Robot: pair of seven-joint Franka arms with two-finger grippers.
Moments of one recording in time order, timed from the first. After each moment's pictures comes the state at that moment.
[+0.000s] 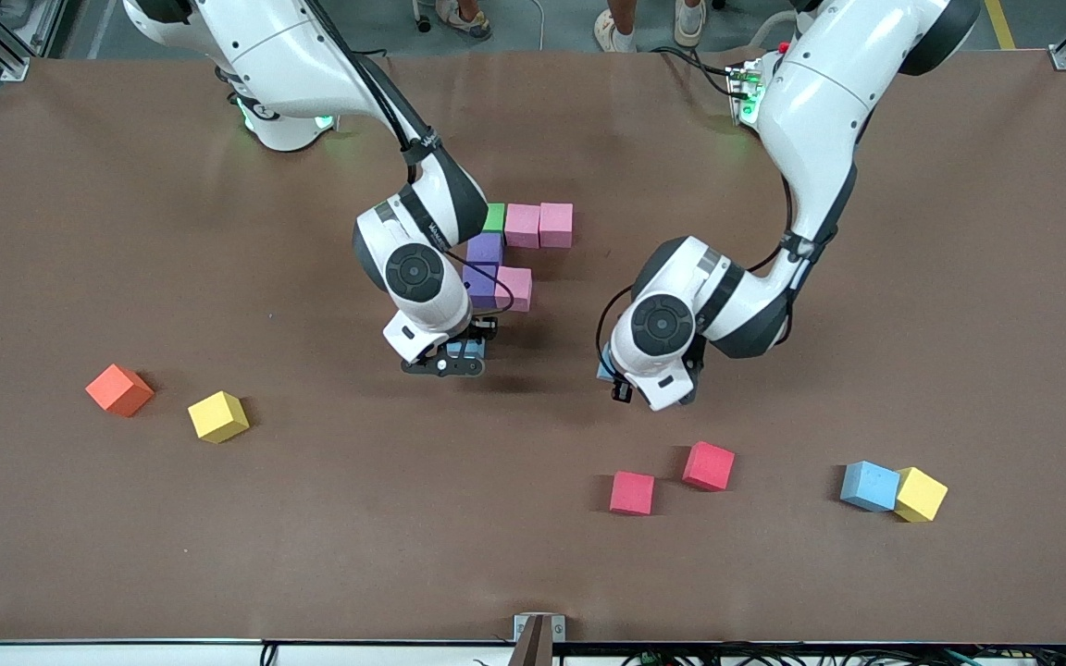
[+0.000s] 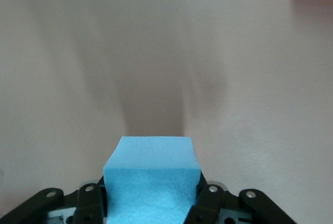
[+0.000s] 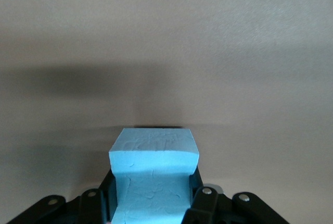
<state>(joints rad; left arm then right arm) -0.38 0.74 -0.27 -1.50 0.10 2.08 -2.04 0.68 0.60 -0.04 -1.73 0.14 2.27 0.59</state>
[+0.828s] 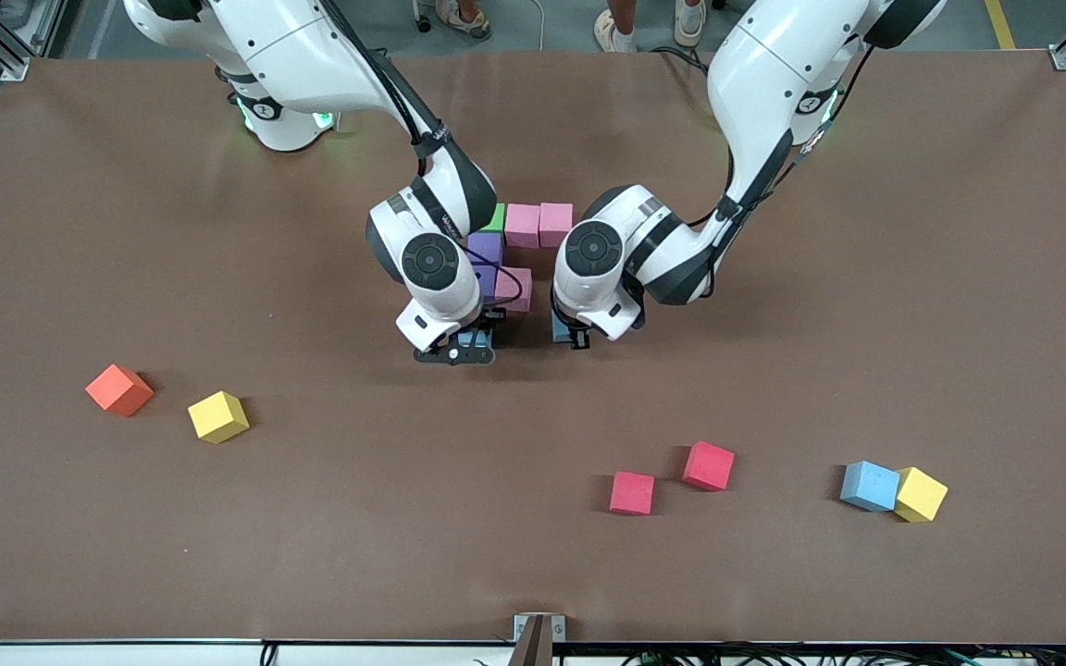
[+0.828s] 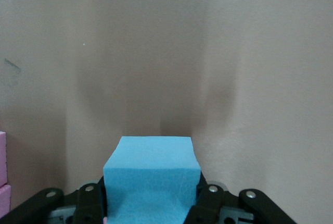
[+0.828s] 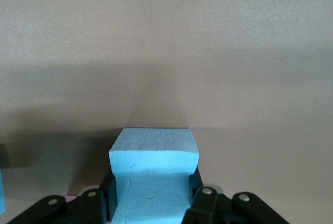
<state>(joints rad) -0.51 0.68 -0.28 -1.70 0.10 2.30 -2.44 0.70 0.60 -0.04 -1.76 0.14 2.28 0.60</state>
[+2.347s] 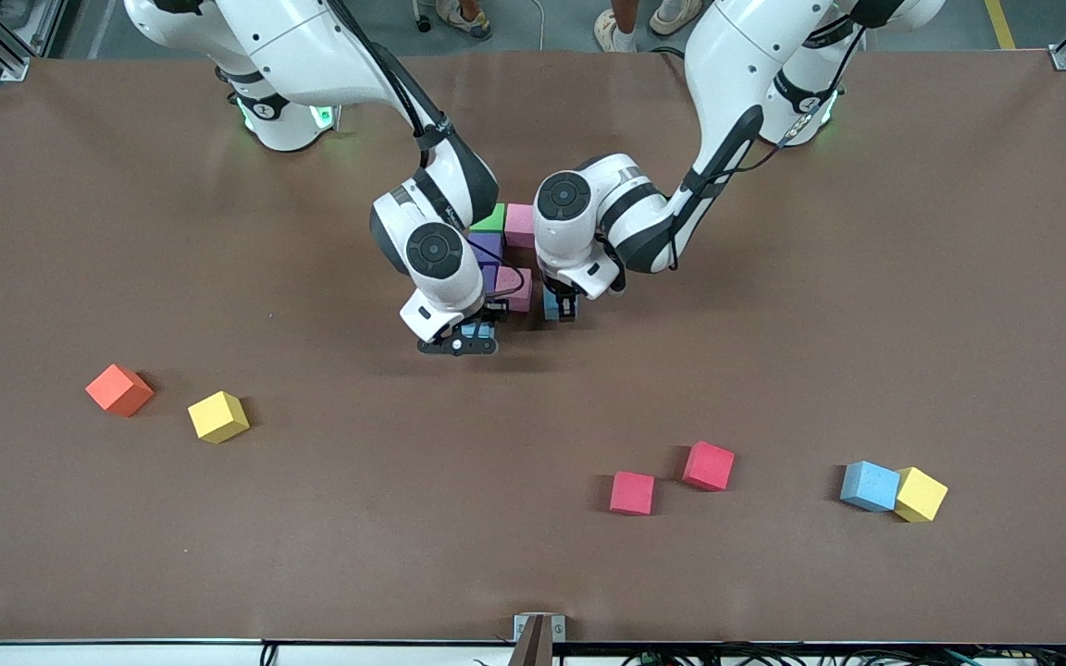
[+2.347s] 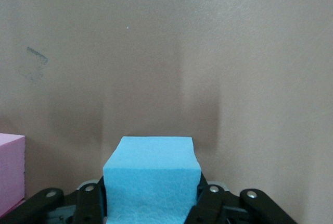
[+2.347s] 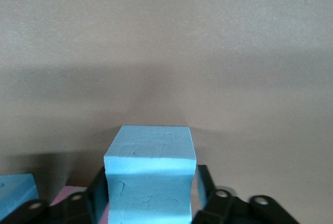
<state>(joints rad) -0.61 0.63 -0.28 -1.84 0.25 2.41 -2.63 0.72 0.58 -0.04 -1.81 0.14 2.31 0.62</state>
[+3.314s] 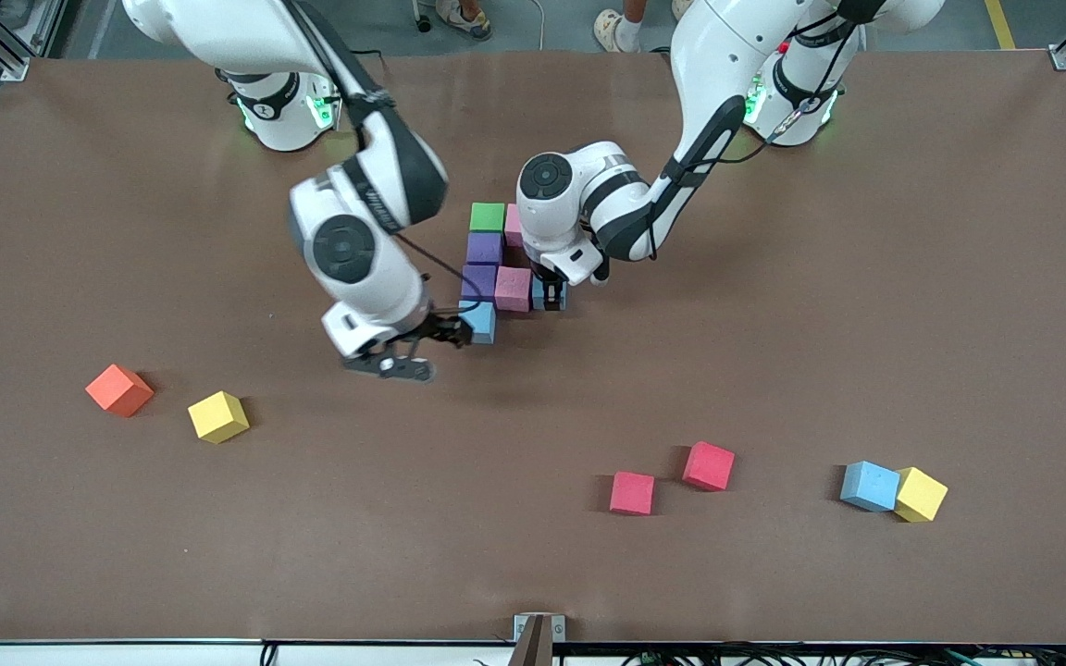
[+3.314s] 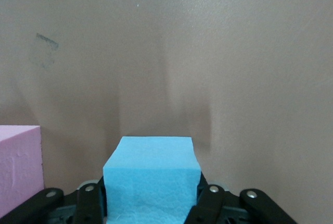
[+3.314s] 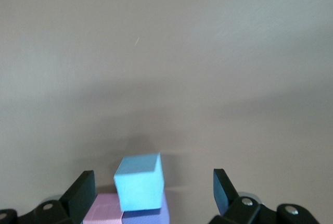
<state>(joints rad) -0.65 0.63 -0.28 -1.84 0.29 2.43 -2.63 0.55 0.44 -0.07 -1.63 0.14 2.05 0.64</state>
